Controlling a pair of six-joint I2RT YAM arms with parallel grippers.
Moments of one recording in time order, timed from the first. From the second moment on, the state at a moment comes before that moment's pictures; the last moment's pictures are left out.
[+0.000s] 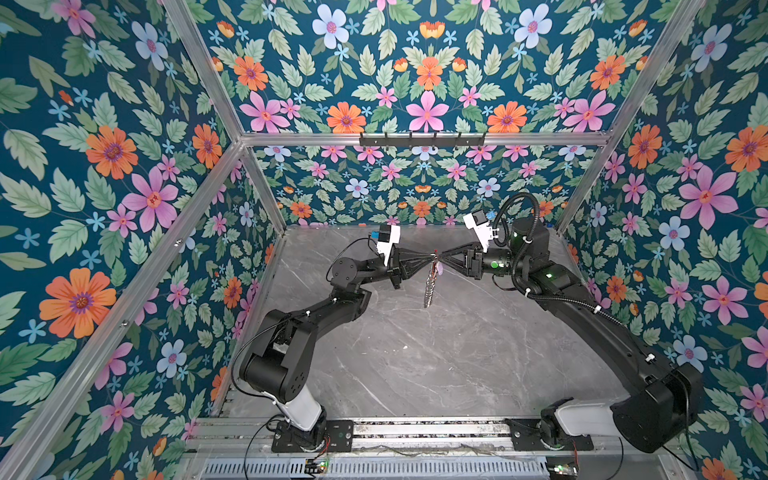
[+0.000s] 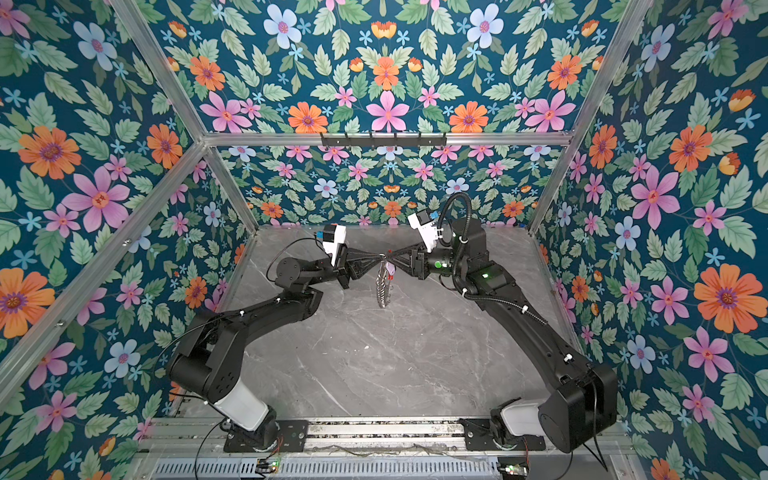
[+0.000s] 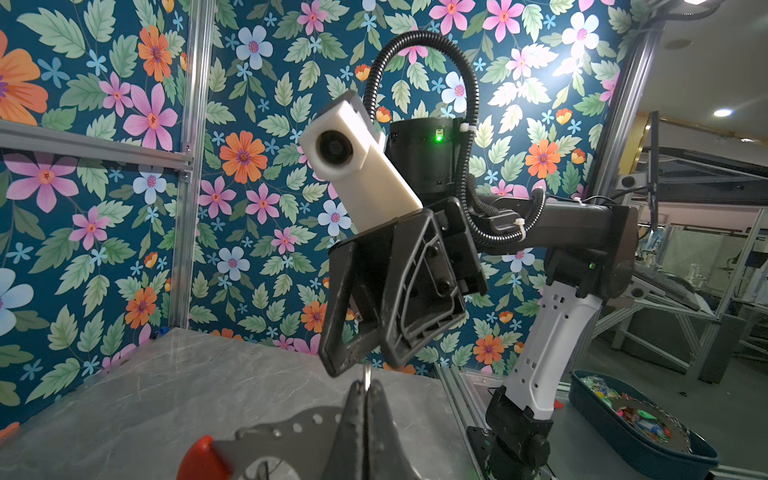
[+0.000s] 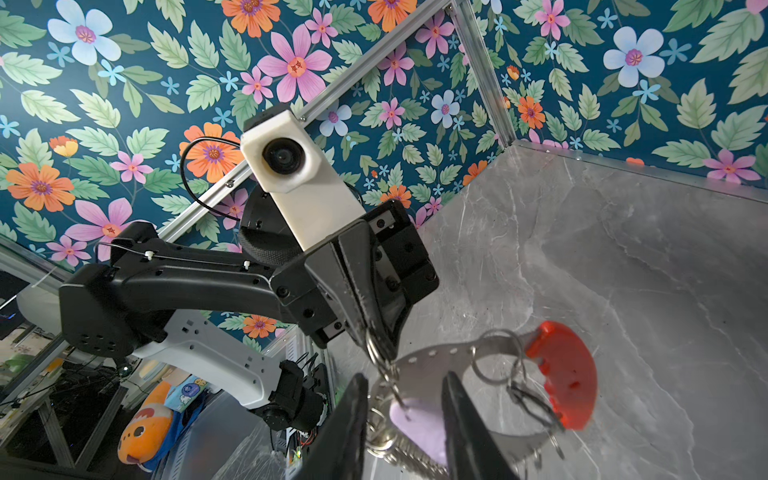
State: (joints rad) left arm -0.46 1.65 0.94 1.36 1.01 -0.75; right arm 0.42 1.35 1.27 -0.16 -0.83 0.36
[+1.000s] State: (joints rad) left arm -0.46 1.66 0.96 1.47 0.97 -0.83; right arm 0.43 1.35 1.29 -0.16 -0.83 0.35
